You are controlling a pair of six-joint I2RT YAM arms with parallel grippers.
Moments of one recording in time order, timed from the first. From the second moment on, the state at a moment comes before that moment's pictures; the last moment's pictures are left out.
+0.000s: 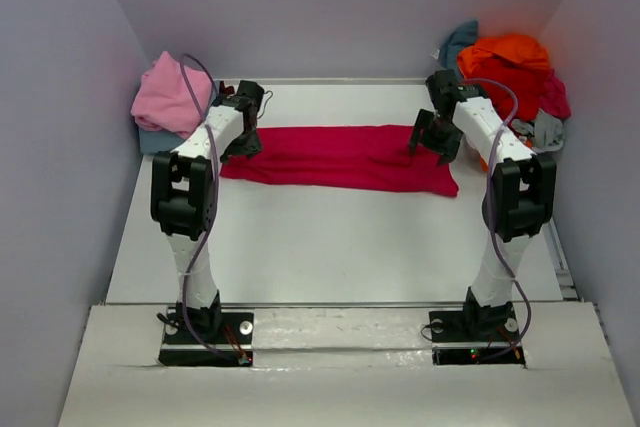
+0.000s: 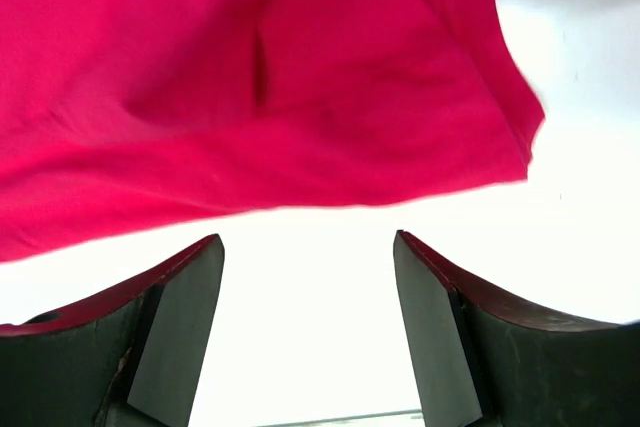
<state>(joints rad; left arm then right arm) -0.23 2.00 1.66 -0.92 -0.42 -0.56 0.17 1.96 1.78 -1.08 0.09 0.56</state>
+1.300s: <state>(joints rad) -0.22 2.06 1.54 -0.80 -0.28 -0.56 0.18 1.96 1.61 -0.99 0.04 0.58</state>
